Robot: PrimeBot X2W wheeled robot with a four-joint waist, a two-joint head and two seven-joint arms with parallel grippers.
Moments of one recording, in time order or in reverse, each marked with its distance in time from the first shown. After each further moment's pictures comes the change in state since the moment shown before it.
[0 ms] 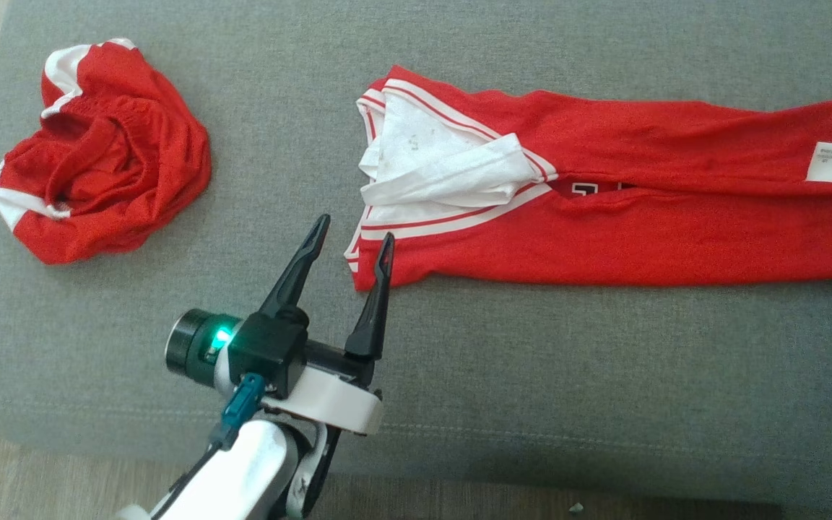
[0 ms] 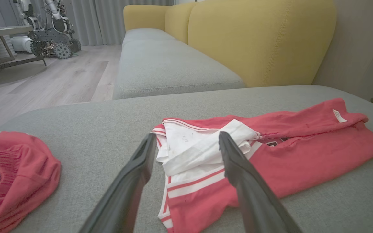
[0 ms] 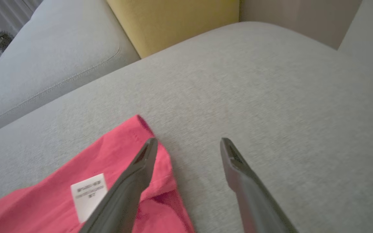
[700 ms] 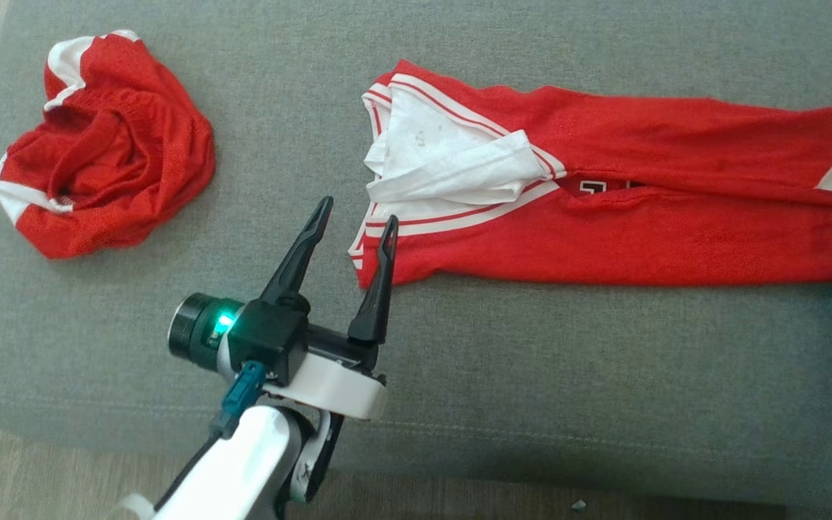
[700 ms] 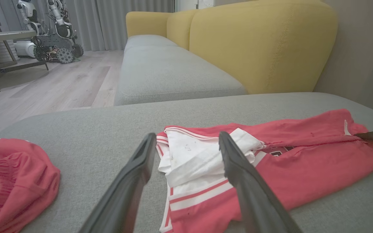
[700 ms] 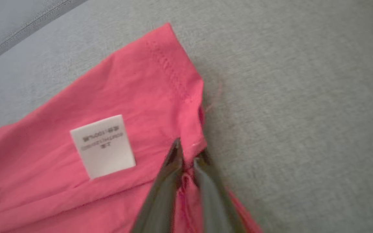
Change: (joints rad) left arm 0.002 -0.069 0.077 0.025 0.062 -0.076 0.000; right arm -0.031 -0.028 0.110 0.174 0.033 0.000 0.149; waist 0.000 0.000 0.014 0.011
